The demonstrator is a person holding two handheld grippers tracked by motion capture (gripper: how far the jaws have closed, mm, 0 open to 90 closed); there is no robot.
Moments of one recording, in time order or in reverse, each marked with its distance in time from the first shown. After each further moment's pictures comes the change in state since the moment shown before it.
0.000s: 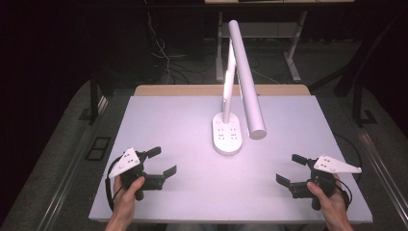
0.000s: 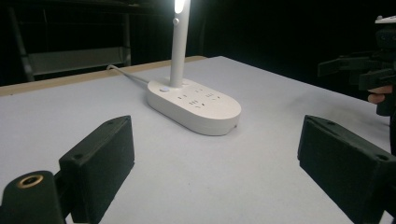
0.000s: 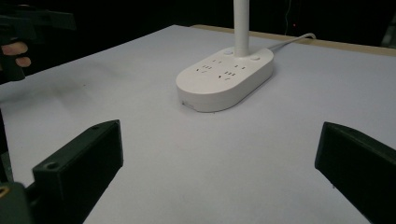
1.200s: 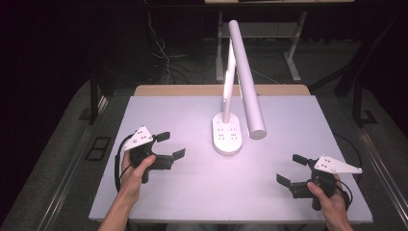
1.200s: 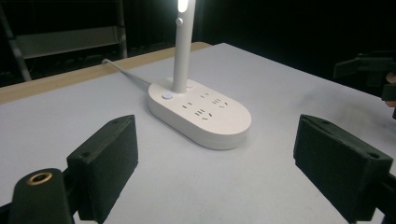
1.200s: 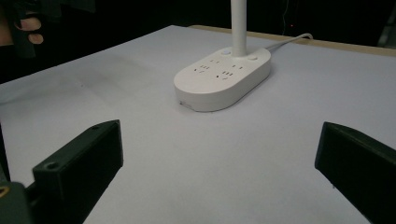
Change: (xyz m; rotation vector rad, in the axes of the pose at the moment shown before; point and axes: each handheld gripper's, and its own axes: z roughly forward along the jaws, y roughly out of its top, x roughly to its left) left arm 0.015 0.042 0.037 0.114 -0.010 0.006; right arm 0.000 -0.001 -0.001 -0.001 -0.010 0.001
